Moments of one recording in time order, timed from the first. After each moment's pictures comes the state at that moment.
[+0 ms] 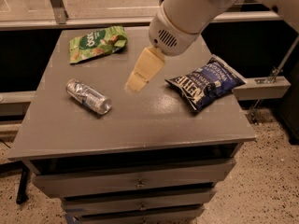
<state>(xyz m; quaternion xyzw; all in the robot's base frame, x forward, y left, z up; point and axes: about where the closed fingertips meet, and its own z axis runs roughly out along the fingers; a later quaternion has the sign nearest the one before) 0.517 -0.003 0.958 -0.52 0.81 0.09 0.25</state>
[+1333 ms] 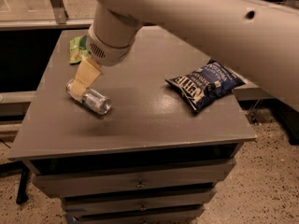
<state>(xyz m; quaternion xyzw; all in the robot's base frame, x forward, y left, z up) 0.544 0.119 0.914 -0.49 0.83 0.10 0.23</state>
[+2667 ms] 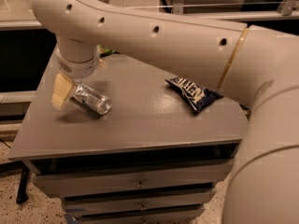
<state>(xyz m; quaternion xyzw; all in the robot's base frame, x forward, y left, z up) 0.574 0.184 0.850 -0.48 0.86 0.04 0.18</state>
